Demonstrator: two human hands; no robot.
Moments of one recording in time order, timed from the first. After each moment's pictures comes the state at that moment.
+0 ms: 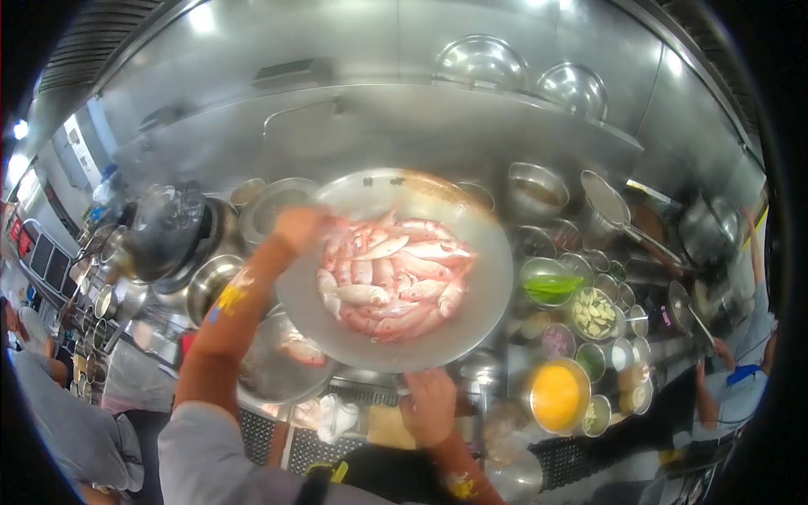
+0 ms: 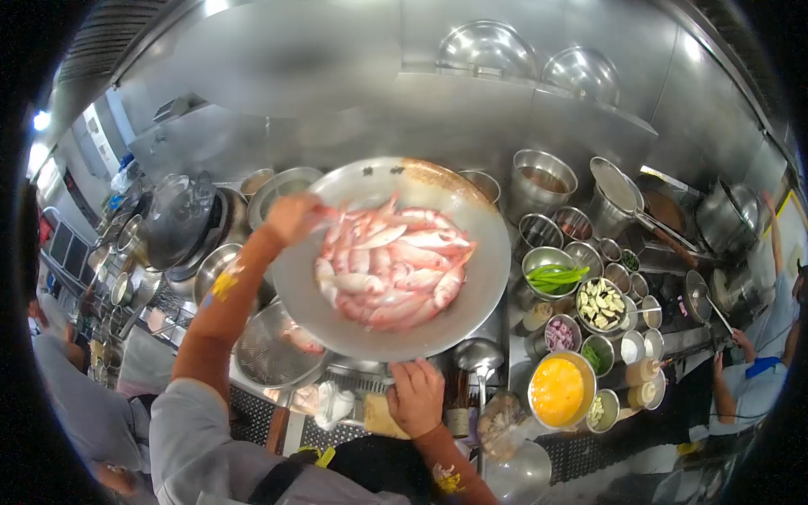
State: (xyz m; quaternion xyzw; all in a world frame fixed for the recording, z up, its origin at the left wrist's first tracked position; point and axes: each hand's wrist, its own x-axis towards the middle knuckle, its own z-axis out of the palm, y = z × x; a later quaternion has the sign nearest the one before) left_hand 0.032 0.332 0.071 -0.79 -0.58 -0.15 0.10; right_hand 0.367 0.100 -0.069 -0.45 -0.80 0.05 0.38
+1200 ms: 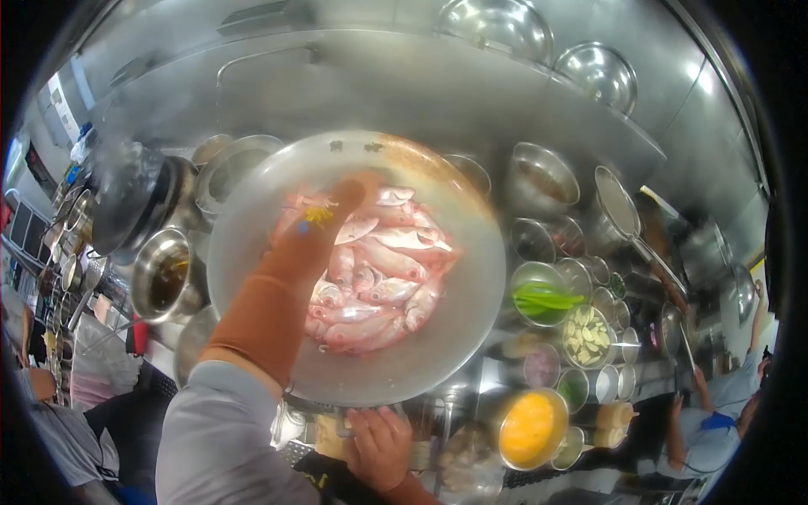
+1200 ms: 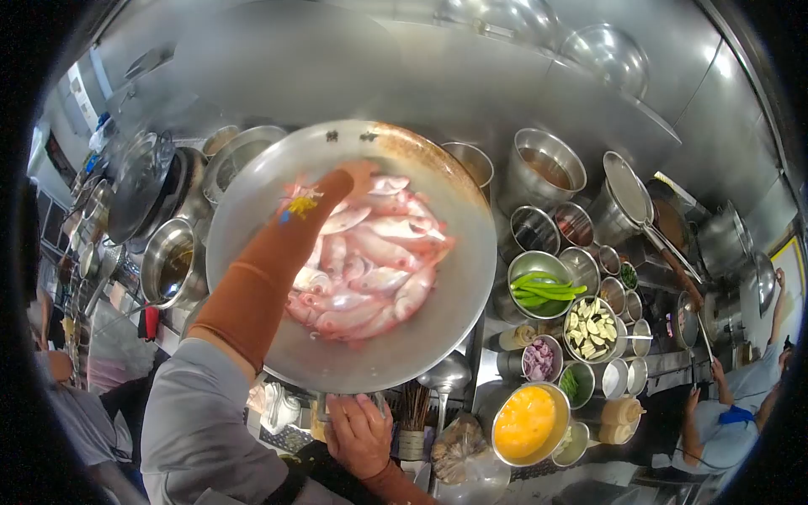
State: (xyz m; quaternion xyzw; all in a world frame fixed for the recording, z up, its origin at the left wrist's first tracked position) left_hand 0.163 0.541 -0.047 -0.81 -0.58 -0.06 -0.07; right_hand 0.374 0.102 -0.060 -0.47 -0.81 0.09 0.33
